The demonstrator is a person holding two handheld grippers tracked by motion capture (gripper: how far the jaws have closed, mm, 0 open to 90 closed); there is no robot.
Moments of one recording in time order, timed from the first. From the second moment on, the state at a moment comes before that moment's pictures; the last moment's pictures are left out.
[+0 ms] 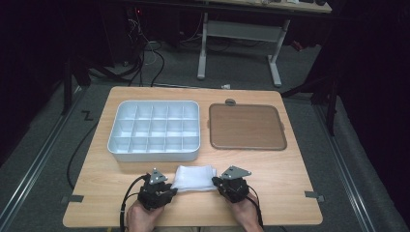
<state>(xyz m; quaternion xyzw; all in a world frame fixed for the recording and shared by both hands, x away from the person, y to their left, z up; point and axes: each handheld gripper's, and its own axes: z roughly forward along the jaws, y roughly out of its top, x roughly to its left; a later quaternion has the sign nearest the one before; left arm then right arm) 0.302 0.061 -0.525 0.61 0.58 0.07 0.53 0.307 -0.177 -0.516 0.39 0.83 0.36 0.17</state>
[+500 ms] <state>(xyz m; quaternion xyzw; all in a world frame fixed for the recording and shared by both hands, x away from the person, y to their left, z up) 0.307 0.076 -0.492 0.59 0.58 0.02 0.56 0.306 -0.173 -0.499 0.38 0.82 0.38 0.17</state>
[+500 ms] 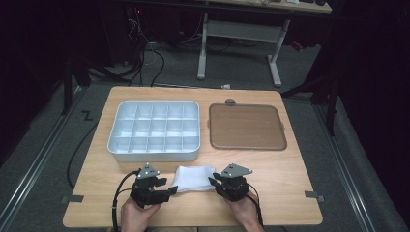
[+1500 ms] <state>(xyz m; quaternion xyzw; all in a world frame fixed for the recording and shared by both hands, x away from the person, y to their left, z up) 0.383 0.051 -0.520 0.56 0.64 0.01 0.53 0.318 -0.126 -0.518 0.37 0.84 0.39 0.13</state>
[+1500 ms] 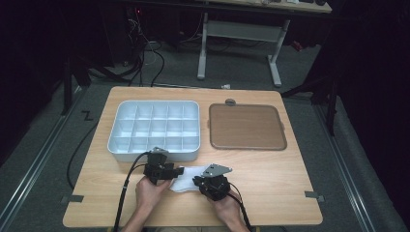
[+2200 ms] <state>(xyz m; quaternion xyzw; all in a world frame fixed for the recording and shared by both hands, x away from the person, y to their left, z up) 0.371 0.049 -0.516 0.58 0.61 -0.02 0.55 0.310 -0.133 -0.527 0.35 0.84 0.38 0.13</state>
